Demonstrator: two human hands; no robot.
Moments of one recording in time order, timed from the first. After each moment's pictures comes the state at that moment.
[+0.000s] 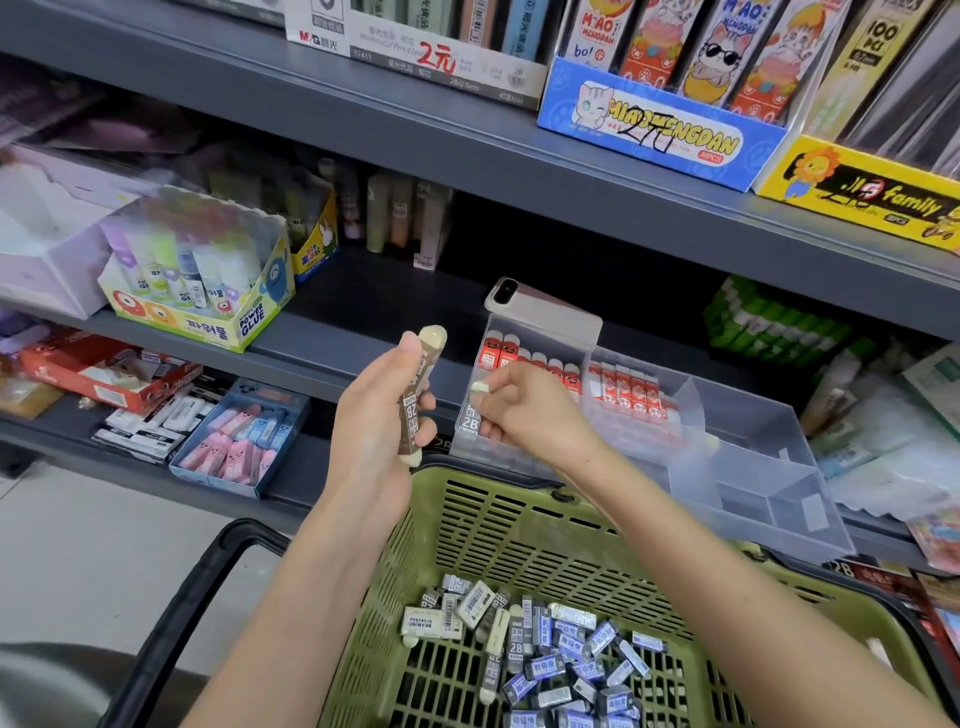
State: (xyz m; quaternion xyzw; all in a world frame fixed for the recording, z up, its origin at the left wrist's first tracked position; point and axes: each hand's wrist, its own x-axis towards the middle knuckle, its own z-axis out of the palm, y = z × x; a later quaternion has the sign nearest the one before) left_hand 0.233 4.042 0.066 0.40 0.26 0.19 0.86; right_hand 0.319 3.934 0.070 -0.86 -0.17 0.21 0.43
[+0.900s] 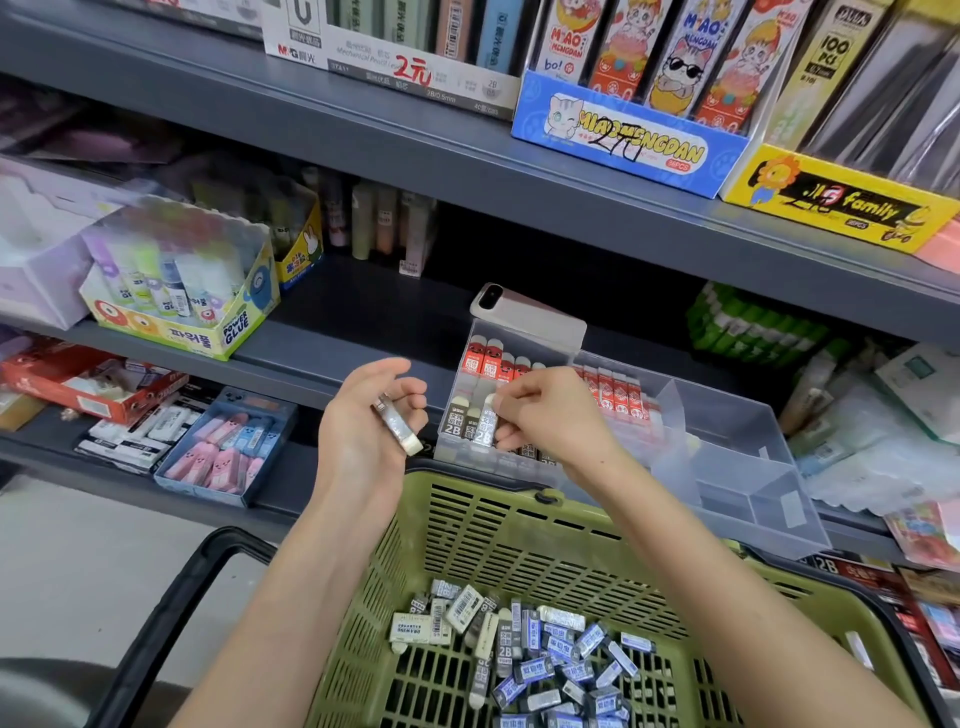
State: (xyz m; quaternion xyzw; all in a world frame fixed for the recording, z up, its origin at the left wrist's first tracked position) left_hand 0.235 4.041 0.064 0.33 0.26 0.20 0.89; right_hand 0.317 3.909 0.089 -0.87 -0.13 0.19 0.44
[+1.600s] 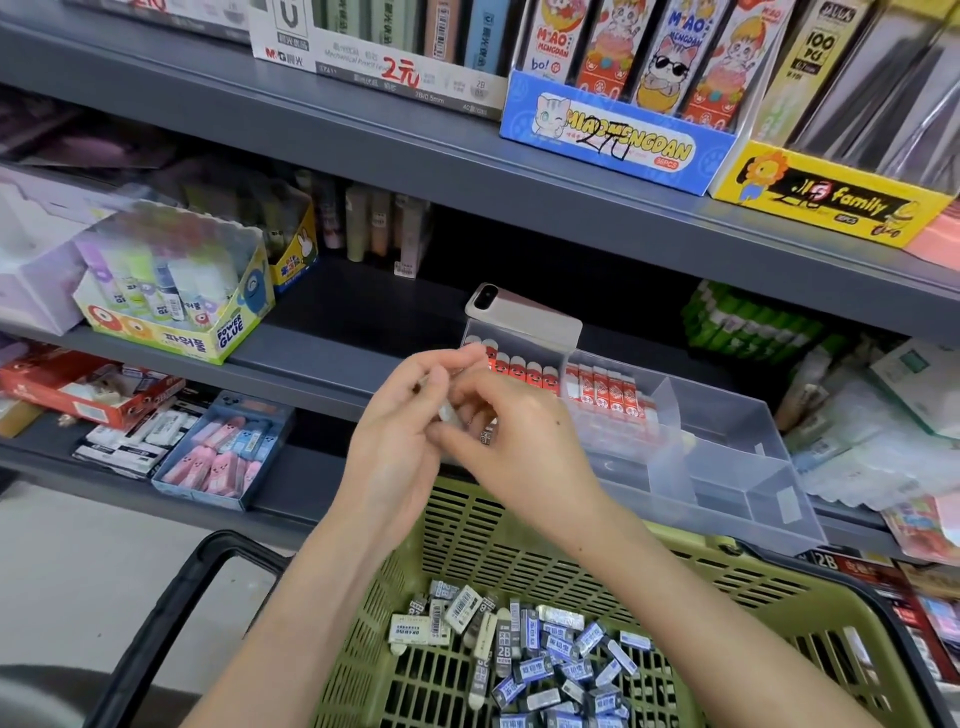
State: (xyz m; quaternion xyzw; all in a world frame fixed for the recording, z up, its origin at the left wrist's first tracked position) left_hand 0.232 4.021 0.065 0.47 0.05 0.16 0.87; right_hand 0.271 3.916 0.099 -0.86 -0.37 -0.03 0.35
